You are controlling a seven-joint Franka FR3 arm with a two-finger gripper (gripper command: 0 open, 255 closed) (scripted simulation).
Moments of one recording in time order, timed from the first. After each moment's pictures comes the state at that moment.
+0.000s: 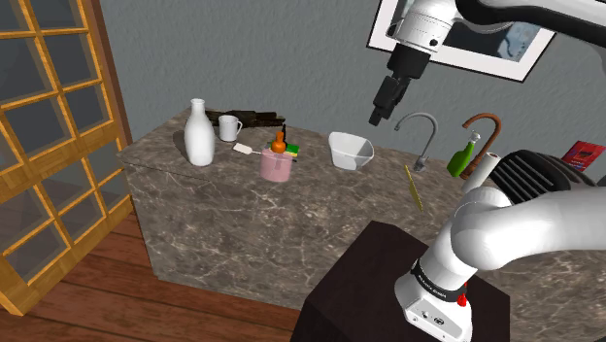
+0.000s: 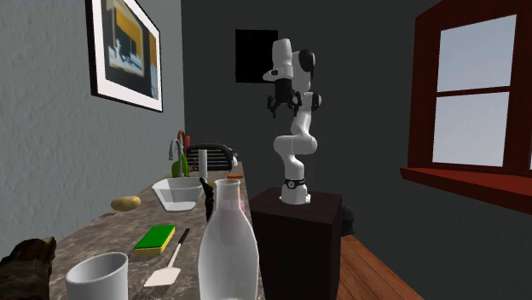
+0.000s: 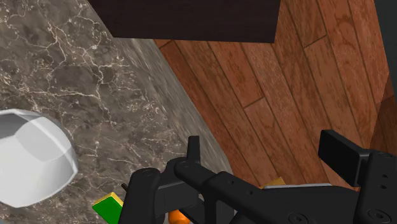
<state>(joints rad) 0.00 -0.82 0.05 -2.29 0.11 1.53 -0.04</state>
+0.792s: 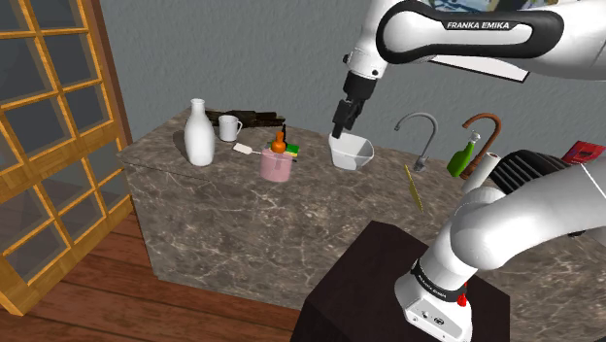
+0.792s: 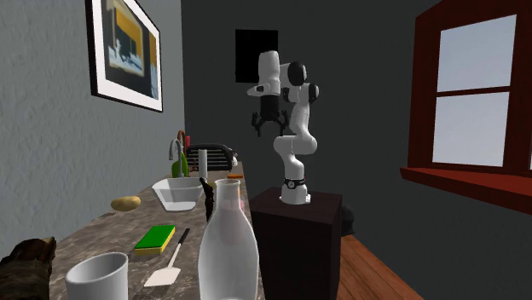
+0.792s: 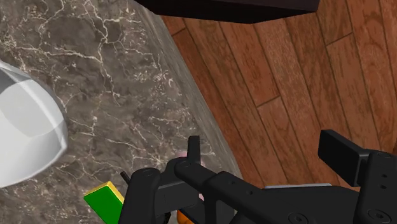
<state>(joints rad) -0.01 -0.55 0.02 -2.32 0.06 1.81 -0.14</state>
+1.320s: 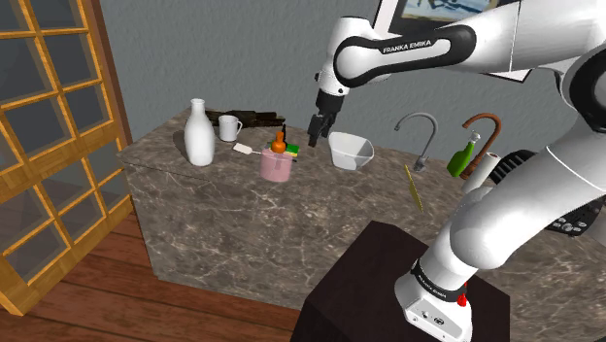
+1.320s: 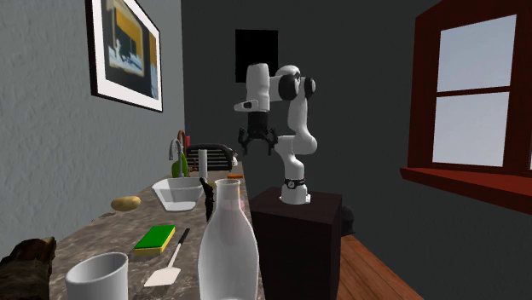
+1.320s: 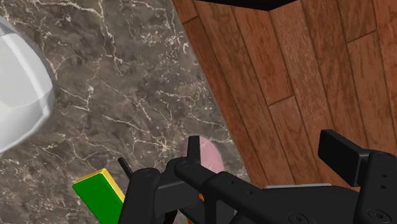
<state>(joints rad) -0.02 -0.27 0.01 -2.25 0.02 2.01 -0.20</state>
